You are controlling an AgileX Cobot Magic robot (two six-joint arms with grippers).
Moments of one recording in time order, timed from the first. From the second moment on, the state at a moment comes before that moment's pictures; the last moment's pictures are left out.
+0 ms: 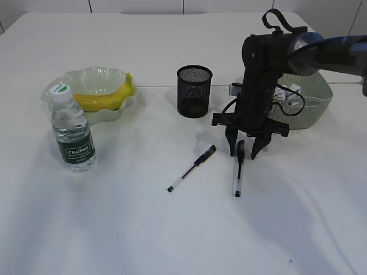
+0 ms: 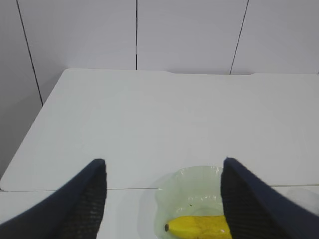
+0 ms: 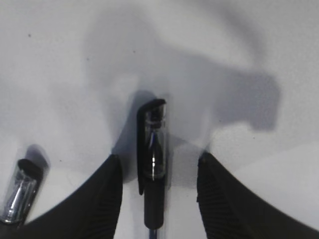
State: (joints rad) left arm 0.19 1.30 -0.98 -1.82 0.16 1.75; right arm 0.25 2.41 -1.98 0.06 1.22 0.50
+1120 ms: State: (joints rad) left arm 0.19 1.30 -0.98 -1.82 0.16 1.75; right arm 0.25 2.41 -1.98 0.06 1.22 0.48
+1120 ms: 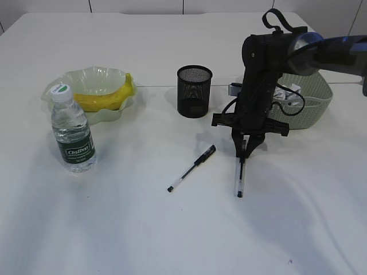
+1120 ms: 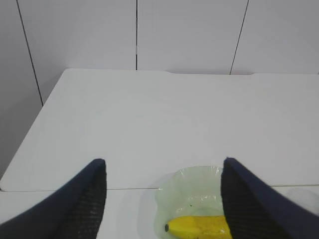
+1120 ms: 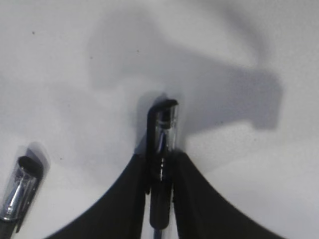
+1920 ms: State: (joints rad) left arm 0.19 1.30 -0.98 -1.82 0.16 1.75; right arm 0.25 2.41 -2.06 0.03 1.22 0.47
